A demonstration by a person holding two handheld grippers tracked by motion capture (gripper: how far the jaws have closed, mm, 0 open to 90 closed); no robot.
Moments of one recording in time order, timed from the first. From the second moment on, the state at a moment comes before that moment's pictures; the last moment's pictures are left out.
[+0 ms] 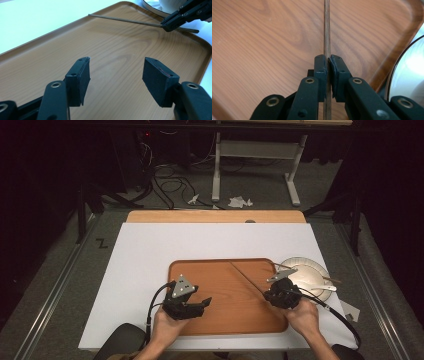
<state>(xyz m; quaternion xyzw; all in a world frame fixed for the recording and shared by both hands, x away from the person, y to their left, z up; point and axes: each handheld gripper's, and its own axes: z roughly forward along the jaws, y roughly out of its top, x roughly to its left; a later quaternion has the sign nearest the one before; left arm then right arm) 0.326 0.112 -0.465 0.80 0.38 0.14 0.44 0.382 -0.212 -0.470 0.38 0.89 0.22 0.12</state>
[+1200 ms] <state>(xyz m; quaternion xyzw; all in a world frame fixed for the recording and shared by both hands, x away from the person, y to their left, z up) 0.325 0.111 -0.466 0.80 0.38 0.14 0.44 0.386 -0.213 -0.481 0.39 0.89 0.19 0.12</state>
